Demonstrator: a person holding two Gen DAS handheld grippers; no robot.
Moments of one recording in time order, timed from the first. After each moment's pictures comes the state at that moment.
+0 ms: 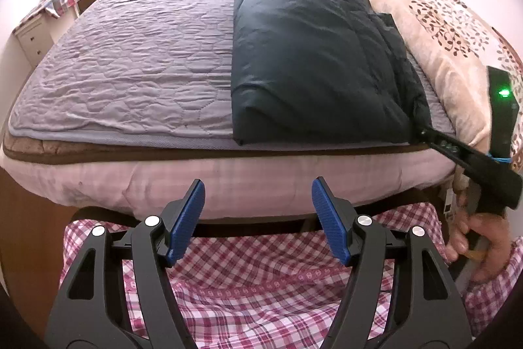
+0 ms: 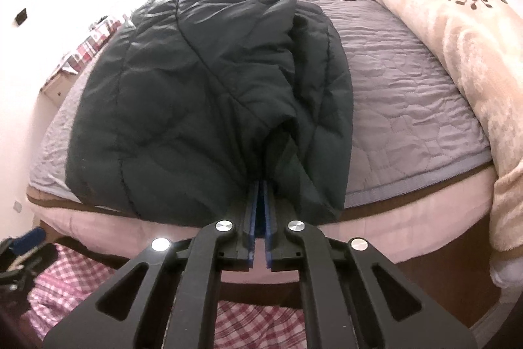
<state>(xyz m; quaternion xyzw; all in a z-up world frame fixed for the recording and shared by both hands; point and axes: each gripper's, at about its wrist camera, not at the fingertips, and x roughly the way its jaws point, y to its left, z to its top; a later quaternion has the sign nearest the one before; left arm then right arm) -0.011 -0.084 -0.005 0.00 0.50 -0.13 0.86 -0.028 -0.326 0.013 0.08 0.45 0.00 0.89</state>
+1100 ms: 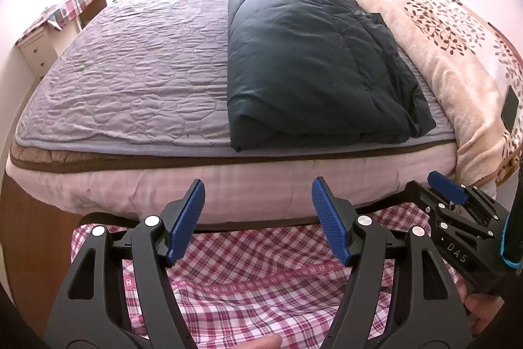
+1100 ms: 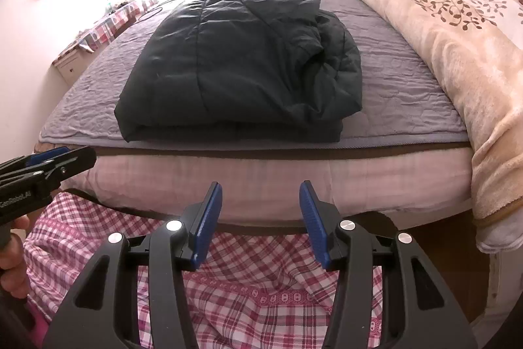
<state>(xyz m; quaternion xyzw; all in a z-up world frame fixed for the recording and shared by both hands) -0.021 -0.090 0.010 0.01 0.48 -0.13 0.87 -0.106 -0.289 0.025 0.02 0.43 0.02 0.90</state>
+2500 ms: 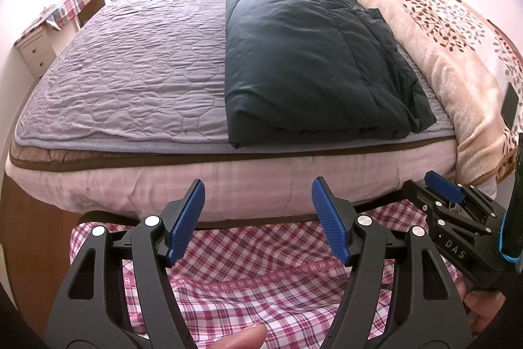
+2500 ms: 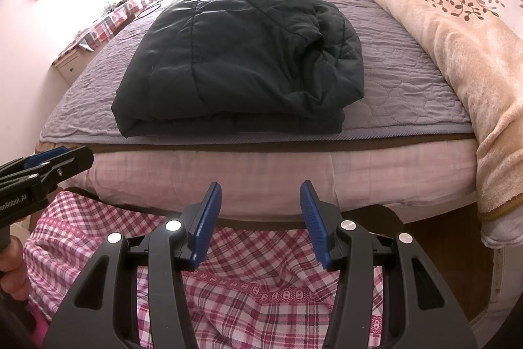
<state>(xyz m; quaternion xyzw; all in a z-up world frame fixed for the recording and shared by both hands) -0.023 -0.094 0.008 0.01 0.48 -0.13 0.87 -0.103 -0.292 0.019 0.02 0.44 0.02 0.90</state>
